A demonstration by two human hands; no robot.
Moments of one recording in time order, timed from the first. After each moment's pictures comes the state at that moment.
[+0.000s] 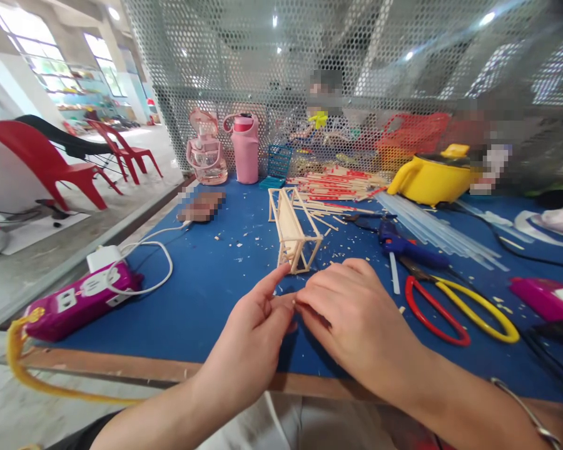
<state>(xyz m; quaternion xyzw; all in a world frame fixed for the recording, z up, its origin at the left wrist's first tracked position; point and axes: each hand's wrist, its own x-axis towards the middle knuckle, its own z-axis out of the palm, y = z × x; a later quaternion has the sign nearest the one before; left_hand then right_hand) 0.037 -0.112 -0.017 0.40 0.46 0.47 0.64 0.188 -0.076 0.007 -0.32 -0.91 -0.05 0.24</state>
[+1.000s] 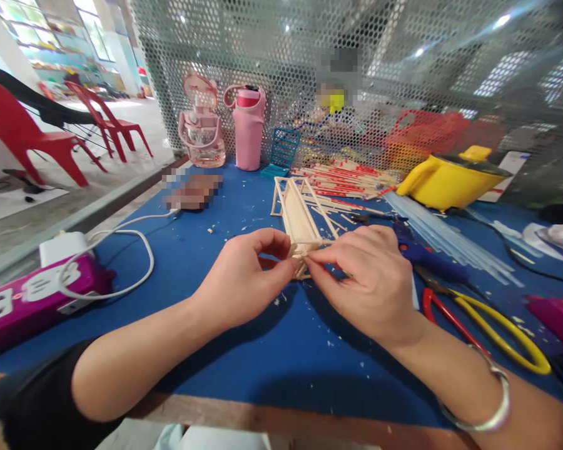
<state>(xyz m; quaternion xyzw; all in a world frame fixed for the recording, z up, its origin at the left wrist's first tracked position) 0.005 -0.038 -0.018 0.64 0.48 0.47 0.39 0.180 -0.014 -0.003 -0.30 -0.85 -0.17 0.40</state>
